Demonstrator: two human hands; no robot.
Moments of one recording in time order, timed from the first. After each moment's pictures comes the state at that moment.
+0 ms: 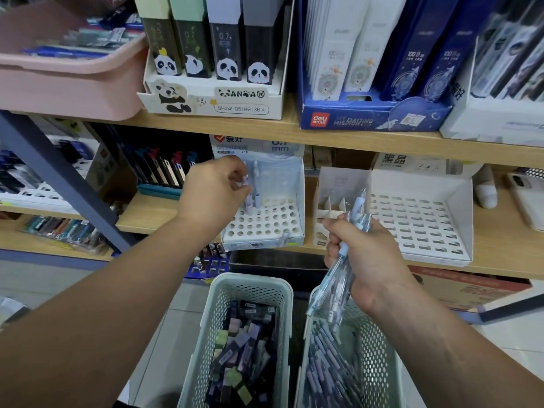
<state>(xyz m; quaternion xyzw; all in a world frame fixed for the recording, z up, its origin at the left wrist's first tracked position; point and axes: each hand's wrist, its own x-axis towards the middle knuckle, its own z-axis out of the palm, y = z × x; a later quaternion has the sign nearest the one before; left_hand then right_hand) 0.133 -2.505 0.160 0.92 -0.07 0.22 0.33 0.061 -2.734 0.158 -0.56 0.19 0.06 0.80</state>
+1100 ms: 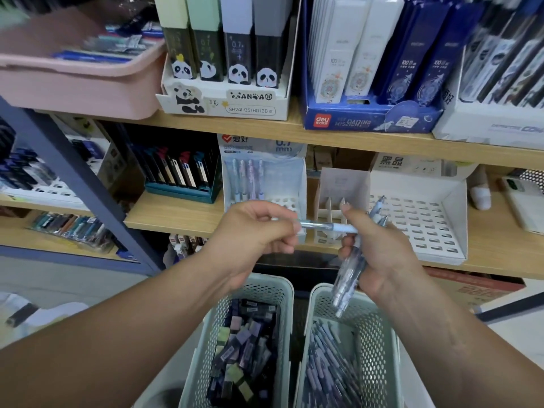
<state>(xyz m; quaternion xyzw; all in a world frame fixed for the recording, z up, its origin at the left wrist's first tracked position) 0.056 -2.551 0.174 0.63 0.03 -0.13 0.77 0.059 -2.740 0.171 -0.55 0.30 0.02 0.78</state>
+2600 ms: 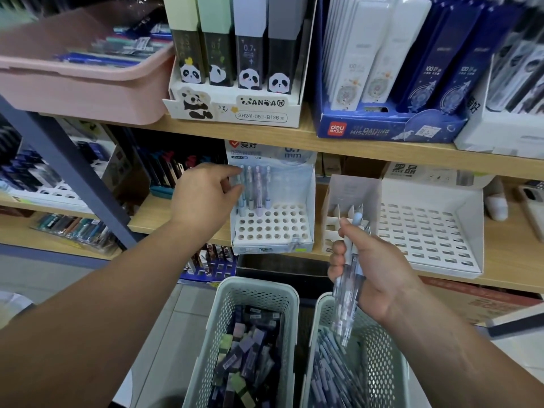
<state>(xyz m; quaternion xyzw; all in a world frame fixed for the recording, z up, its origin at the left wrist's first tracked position) 0.129 -2.477 0.160 0.93 -0.05 0.25 0.26 0.059 -2.732 0.165 -0.51 0.24 0.15 0.81</state>
